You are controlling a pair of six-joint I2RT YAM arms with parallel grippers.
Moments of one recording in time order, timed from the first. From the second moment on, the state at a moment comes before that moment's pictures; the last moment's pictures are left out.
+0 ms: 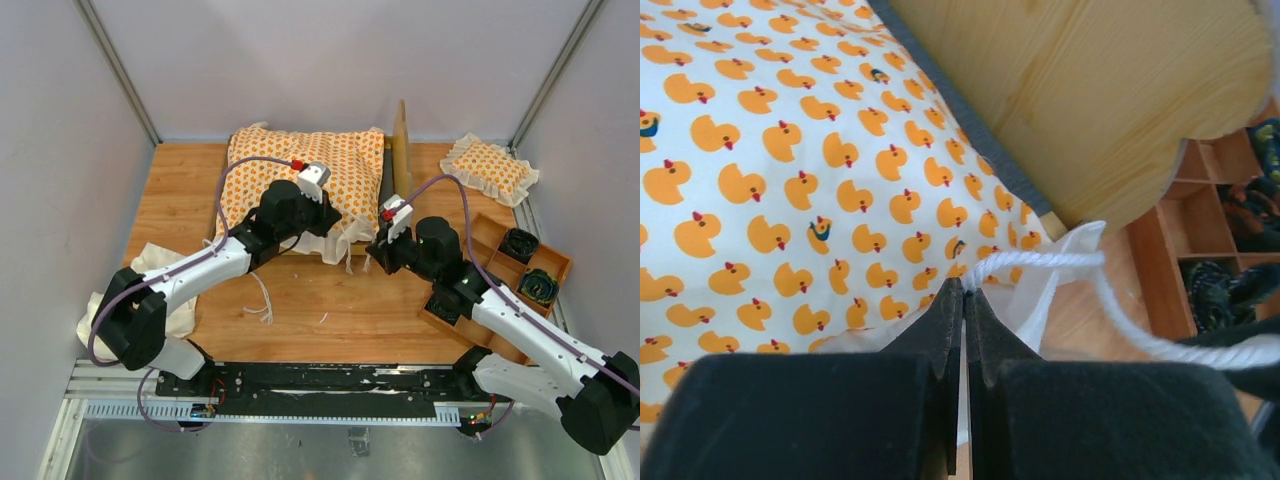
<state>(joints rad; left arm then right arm) -0.68 1.46 1.00 0.17 0.09 -0.25 0.65 0.98 0.72 -0.07 -0.08 -0.01</state>
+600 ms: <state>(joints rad) -0.68 1.42 0.89 0.34 0.18 -0.32 0.65 0.93 0.59 0.02 -0.37 0.33</state>
